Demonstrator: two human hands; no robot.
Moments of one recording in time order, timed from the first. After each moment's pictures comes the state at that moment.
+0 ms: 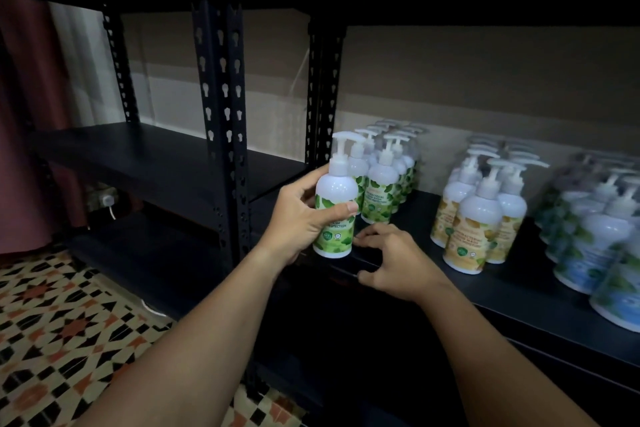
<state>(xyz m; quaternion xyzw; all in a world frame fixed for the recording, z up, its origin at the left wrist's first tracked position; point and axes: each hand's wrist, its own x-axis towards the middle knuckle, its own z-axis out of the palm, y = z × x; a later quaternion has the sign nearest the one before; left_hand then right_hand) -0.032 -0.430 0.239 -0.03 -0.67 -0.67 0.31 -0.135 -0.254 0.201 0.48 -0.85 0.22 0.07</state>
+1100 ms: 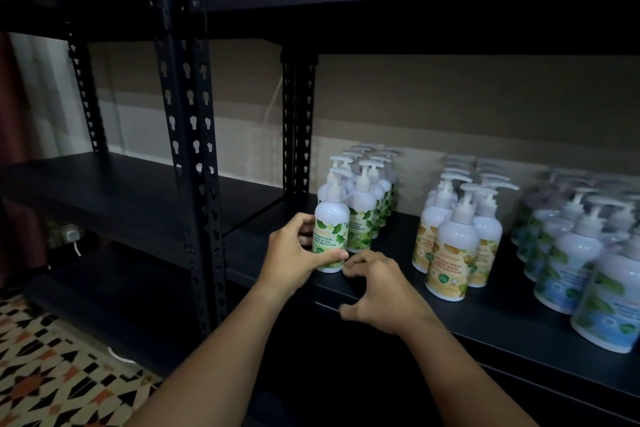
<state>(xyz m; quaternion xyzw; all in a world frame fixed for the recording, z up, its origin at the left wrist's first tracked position) -0.084 -0.437 0.206 0.05 -0.79 -0.51 0.34 -0.135 -0.254 0.200 0.41 -0.87 0.27 0.07</state>
